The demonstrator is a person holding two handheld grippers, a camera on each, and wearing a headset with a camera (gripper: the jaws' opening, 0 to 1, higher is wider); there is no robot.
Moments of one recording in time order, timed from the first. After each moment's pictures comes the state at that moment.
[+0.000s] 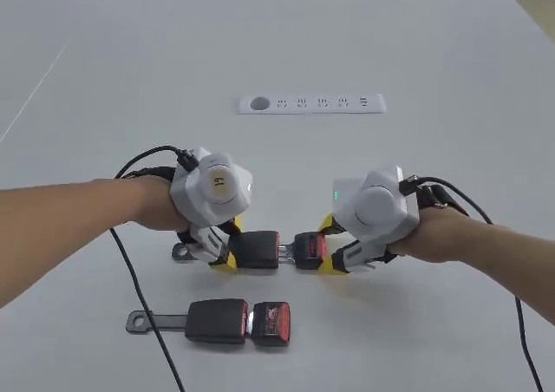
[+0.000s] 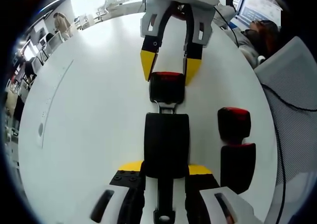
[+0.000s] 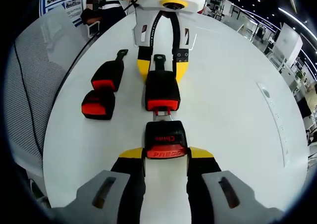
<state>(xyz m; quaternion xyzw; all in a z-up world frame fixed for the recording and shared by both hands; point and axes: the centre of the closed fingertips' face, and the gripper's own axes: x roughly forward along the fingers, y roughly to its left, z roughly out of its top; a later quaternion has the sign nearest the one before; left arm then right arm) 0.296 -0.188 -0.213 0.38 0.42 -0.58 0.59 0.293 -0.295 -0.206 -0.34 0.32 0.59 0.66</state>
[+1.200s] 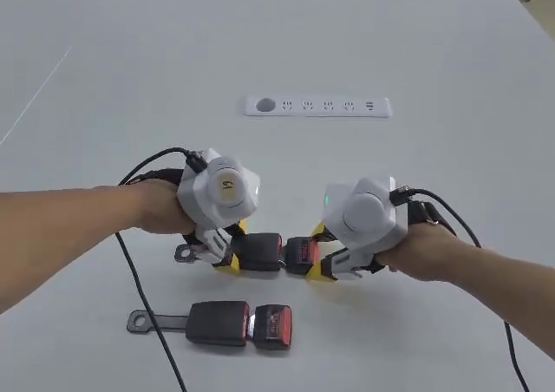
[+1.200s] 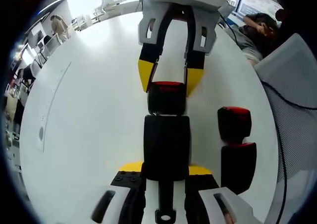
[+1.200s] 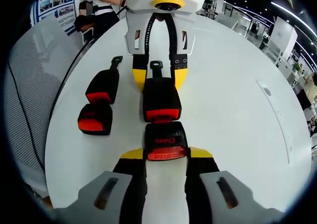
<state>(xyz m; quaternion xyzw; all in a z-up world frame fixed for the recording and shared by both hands) 0.294 -0.192 -0.212 0.39 0.42 -0.58 0.58 0.290 -0.273 -0.204 -0.32 0.32 0.58 0.68</state>
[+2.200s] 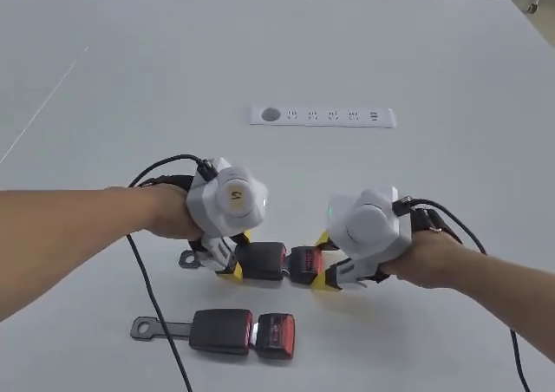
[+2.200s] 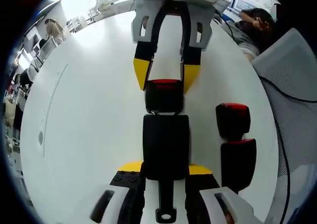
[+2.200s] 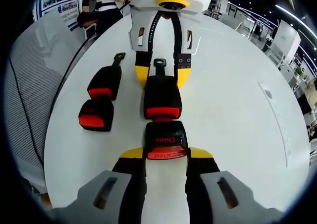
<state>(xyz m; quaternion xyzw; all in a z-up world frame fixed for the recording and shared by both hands) 0.296 -0.189 -0.214 0.41 0.42 -0.58 0.57 0.290 -0.281 -0.208 -0.34 0.32 0.58 0.67</state>
